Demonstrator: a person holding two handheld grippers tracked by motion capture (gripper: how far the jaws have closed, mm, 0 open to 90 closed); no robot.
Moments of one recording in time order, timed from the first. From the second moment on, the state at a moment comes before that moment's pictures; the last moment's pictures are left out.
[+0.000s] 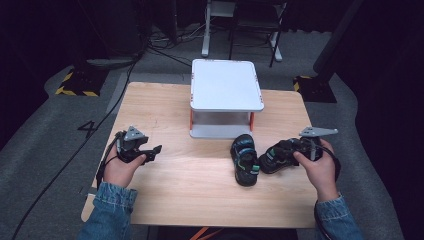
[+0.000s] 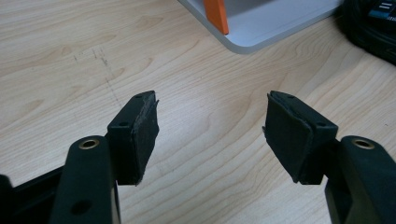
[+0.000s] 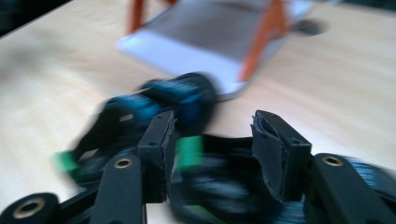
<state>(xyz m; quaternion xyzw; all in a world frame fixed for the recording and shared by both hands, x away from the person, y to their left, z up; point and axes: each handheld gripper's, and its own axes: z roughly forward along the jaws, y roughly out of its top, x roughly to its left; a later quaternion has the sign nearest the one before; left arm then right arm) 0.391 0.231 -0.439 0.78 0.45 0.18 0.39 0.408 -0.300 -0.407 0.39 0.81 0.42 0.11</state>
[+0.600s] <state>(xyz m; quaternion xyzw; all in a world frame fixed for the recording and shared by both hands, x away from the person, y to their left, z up) 0.399 0.223 -0.438 0.79 0.44 0.17 0.40 0.387 -0.319 -0.395 0.40 0.87 0.28 0.07</state>
